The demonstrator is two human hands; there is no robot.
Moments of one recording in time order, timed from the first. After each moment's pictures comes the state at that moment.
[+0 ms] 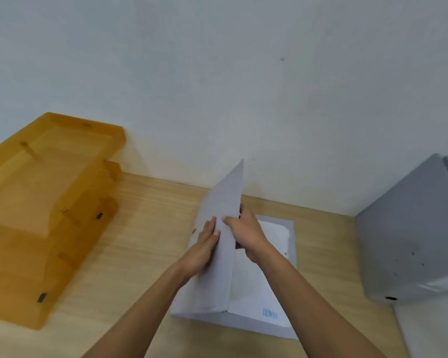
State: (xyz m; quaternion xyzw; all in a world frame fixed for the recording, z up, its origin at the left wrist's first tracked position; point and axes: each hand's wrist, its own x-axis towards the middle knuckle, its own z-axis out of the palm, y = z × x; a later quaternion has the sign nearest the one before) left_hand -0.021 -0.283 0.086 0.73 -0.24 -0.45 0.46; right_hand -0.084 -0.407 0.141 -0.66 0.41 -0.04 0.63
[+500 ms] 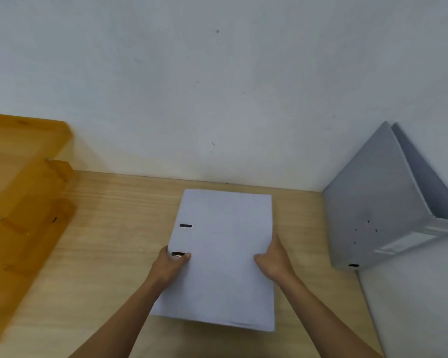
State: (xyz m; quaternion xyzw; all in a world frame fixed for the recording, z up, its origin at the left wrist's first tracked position) left_hand -0.051 -0.285 0.009 0.82 -0.07 -0.40 0.42; right_hand -0.240 -0.481 0.054 -0.73 0.53 0.01 0.44
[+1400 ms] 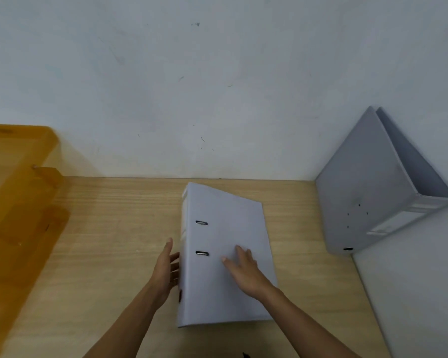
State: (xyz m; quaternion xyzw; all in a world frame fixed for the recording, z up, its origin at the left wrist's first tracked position) left_hand -0.067 -0.287 0.019 0.66 0.09 -0.52 0.54; right_hand -0.235 -0.420 0.033 -0.70 0.46 0.14 0.53
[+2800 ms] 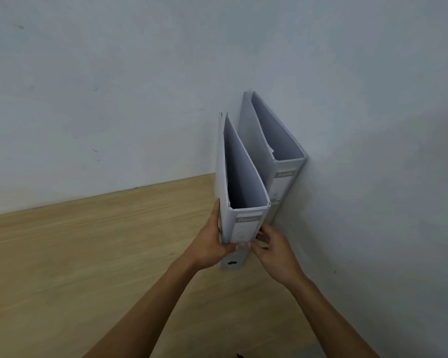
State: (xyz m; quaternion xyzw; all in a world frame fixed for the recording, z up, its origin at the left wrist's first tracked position) left_hand -0.273 -0.478 0.083 0.61 -0.54 -0.43 0.38; right_hand -0.461 -0.526 0.075 -0.68 0.45 -0.26 0.51
